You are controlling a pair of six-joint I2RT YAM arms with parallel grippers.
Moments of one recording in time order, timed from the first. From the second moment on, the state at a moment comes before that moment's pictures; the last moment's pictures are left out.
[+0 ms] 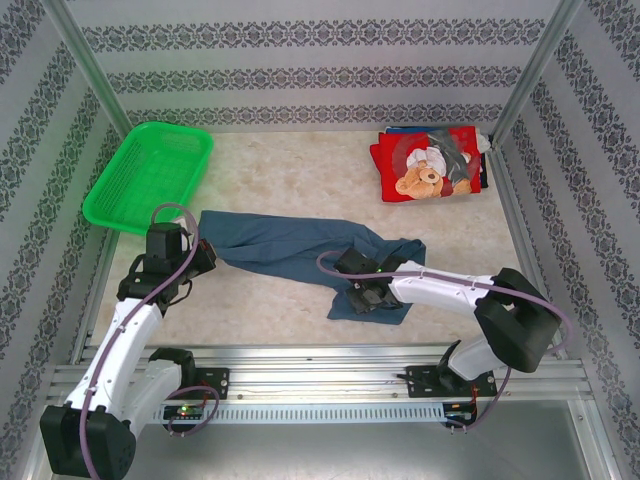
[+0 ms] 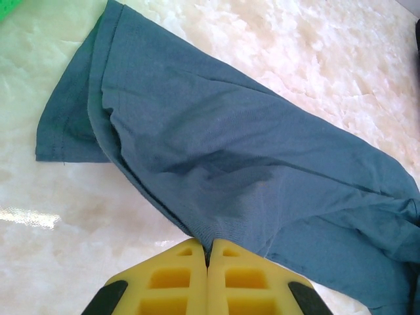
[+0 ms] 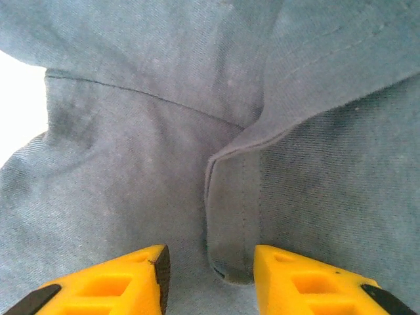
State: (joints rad) left arm -0.05 0.85 0.65 -0.56 0.14 -0.50; right arm 0.84 1.48 0.78 -0.68 0.15 0.44
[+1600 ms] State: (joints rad) left arm -0.05 1.00 1.13 -0.59 0.11 -0.45; right arm 0.37 1.08 1.09 -0.80 0.03 0.32
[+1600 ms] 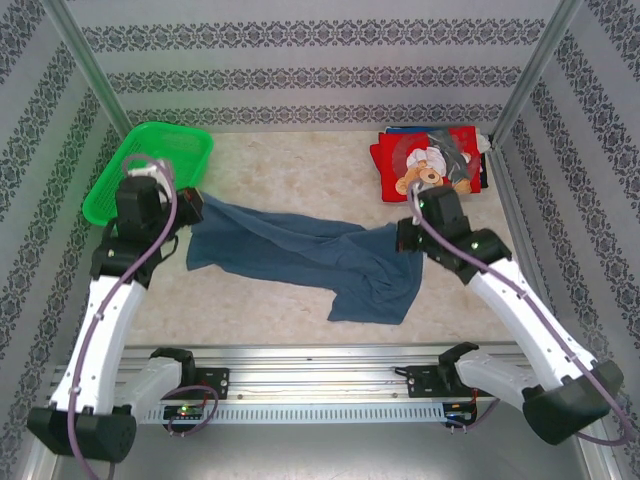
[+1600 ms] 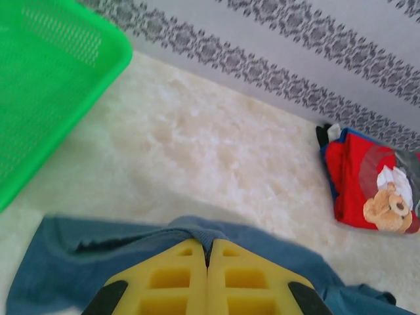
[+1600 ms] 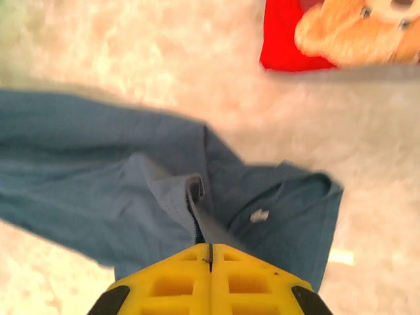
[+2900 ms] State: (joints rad) left arm -0.04 1.06 2.13 -0.69 0.09 -0.34; right arm -0.15 1.31 2.45 -1.19 -0.82 0.61
